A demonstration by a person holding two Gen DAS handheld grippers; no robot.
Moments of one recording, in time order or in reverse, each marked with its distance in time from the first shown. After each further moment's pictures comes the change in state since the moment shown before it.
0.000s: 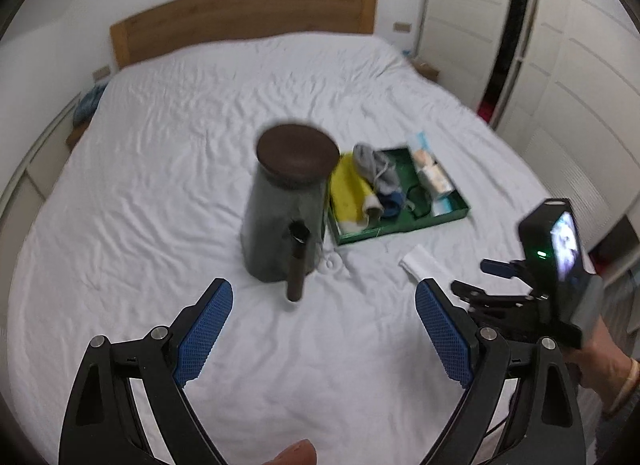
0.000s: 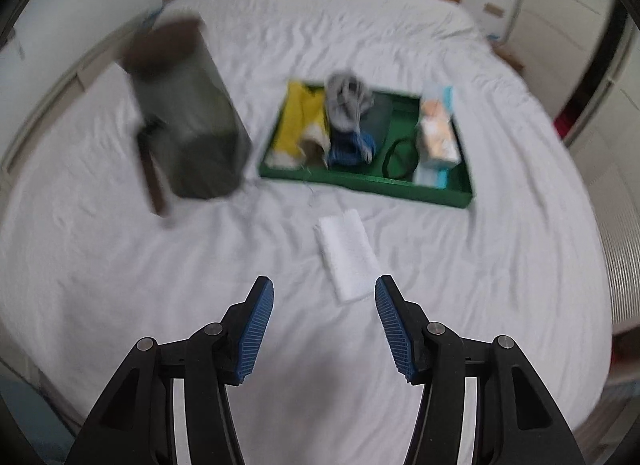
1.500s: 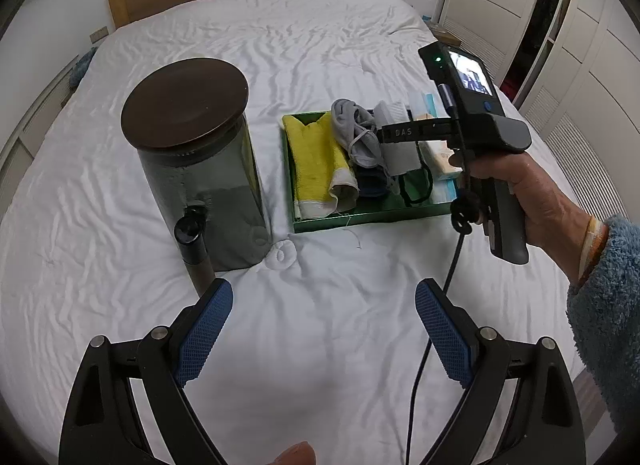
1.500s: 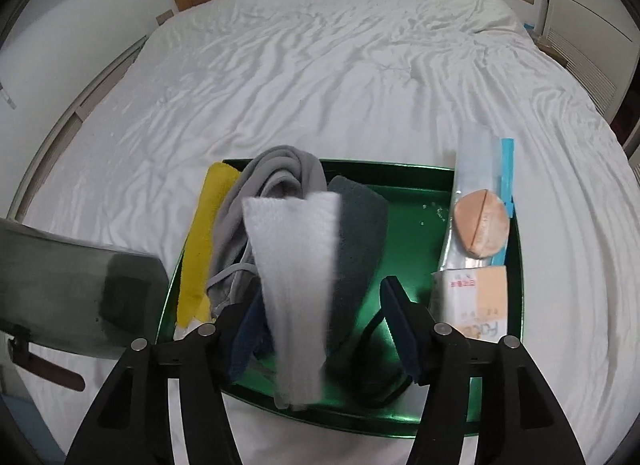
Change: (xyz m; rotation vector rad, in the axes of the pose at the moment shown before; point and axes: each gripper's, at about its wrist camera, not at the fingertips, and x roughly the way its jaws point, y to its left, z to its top) left arm 0.079 -0.069 0.021 -0.059 0.133 0.030; right arm 0.184 -0.116 0.198 0.051 -0.056 0.159
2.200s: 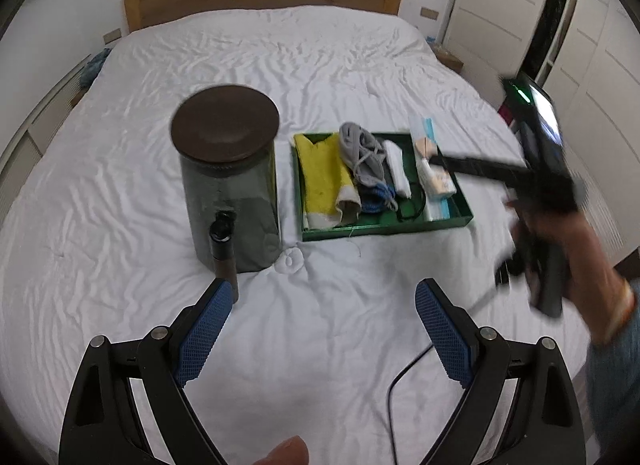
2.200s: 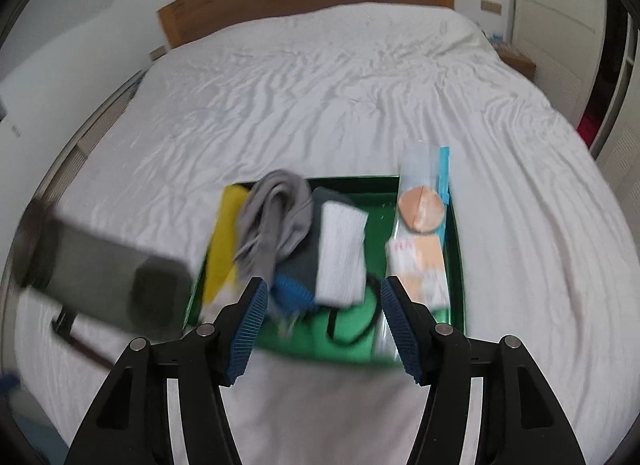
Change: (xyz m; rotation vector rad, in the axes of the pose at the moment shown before) left arm -0.040 0.013 -0.004 -0.057 -0.071 -0.005; right arm -0.121 0.005 -0.060 0.050 -0.126 -0.037
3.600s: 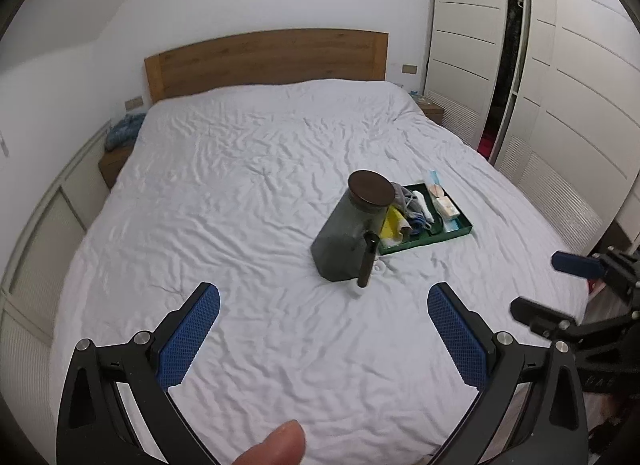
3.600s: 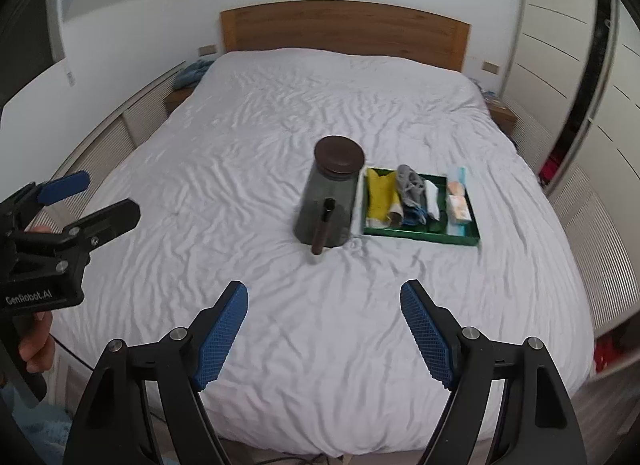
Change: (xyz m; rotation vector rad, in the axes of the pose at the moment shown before) left arm -0.210 0.173 -0.047 0.131 -0.208 -0.022; right arm -0.349 0.330 -0.167 -0.112 -0.073 -0.111
